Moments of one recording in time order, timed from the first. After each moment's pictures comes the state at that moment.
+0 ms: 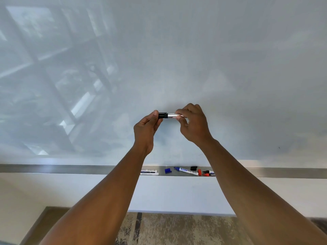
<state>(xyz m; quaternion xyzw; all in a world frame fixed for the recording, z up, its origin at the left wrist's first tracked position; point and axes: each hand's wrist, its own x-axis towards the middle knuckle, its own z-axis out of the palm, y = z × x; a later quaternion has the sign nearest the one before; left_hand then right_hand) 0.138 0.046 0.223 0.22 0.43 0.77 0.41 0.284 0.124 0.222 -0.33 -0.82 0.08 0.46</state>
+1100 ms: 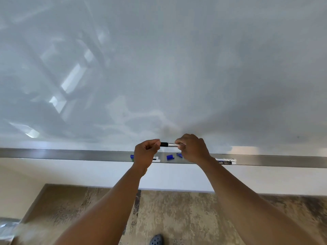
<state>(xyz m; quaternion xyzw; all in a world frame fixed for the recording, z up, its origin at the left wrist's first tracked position) 0.094 0.033 0.060 0.26 0.68 0.55 0.40 0.266 0.128 0.075 -0.43 -0.88 0.17 0.10</state>
